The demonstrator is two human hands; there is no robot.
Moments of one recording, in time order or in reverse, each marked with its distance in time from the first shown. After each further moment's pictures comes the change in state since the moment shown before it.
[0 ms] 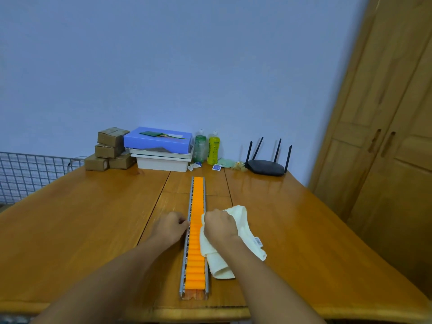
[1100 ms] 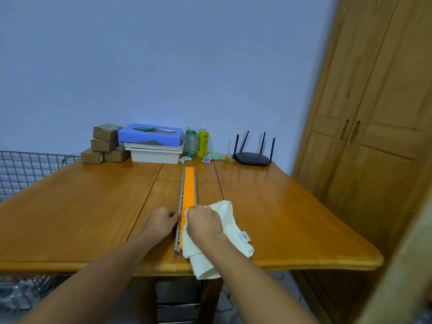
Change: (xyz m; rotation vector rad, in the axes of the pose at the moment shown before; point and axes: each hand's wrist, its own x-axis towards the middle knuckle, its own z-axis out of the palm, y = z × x) left_hand -0.075 0.006 -0.003 -0.024 0.010 -0.040; right_hand -0.094 -0.039 -0.017 0.022 0.088 -0.035
